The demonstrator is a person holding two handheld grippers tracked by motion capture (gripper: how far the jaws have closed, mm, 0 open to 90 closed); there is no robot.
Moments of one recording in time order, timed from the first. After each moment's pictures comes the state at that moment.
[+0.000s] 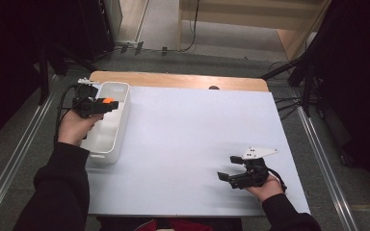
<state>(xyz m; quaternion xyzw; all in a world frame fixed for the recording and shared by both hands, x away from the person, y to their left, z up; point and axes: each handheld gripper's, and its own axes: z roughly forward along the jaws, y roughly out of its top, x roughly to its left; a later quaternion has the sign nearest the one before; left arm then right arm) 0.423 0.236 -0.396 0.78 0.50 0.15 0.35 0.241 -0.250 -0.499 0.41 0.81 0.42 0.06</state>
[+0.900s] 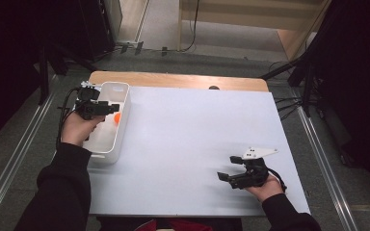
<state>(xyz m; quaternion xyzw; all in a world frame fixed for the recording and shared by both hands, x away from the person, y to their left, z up) 0.430 0.237 -0.410 0.77 0.51 0.14 0.34 0.241 -0.250 -0.499 0.40 0.81 0.42 0.05</state>
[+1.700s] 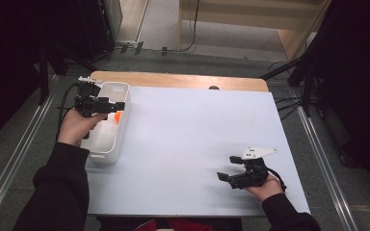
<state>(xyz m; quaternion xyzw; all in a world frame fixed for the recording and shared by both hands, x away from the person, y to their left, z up) 0.419 0.226 -0.383 0.78 0.48 0.11 0.38 0.241 -0.249 -0.499 0.40 0.81 0.42 0.05</state>
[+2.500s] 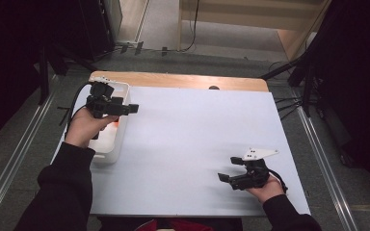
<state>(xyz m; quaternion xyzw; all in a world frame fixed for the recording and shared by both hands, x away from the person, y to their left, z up) 0.406 0.189 -0.371 0.81 0.43 0.08 0.39 0.238 -0.251 -0.498 0.41 0.81 0.42 0.05</state>
